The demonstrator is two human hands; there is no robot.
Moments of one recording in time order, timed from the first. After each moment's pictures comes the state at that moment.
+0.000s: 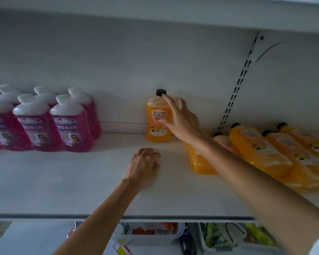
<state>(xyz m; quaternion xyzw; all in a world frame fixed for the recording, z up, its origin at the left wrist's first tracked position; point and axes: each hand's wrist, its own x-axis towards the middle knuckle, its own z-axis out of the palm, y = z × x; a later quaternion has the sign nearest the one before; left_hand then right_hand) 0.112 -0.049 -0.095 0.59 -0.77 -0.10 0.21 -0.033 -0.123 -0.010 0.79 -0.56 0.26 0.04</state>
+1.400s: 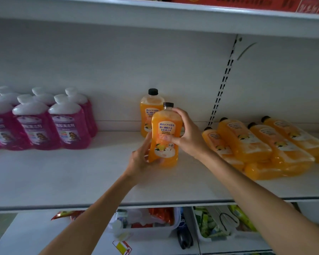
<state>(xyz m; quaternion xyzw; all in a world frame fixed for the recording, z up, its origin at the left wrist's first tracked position) 0.105 -0.026 -0.086 0.48 -0.68 -0.38 0.40 -0.065 -0.052 -0.027 0.73 -0.46 0.45 -0.25</state>
